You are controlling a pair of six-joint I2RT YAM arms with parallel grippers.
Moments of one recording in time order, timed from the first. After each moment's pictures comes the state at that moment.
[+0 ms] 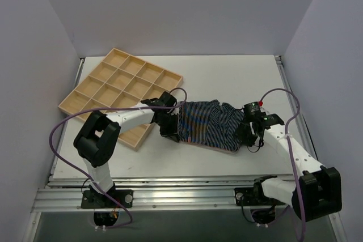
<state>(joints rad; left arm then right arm) -0.67 1.85 1.19 -0.57 0.34 -0.62 0.23 1.17 0.74 -0.78 0.08 0.82</state>
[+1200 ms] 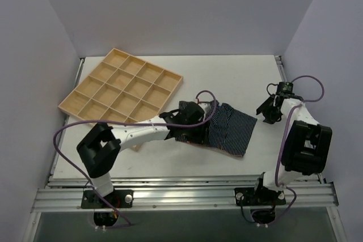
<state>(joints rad) -1.00 1.74 1.25 -0.36 0.12 -0.66 -0.24 1.57 0.99 -0.55 -0.04 0.59</state>
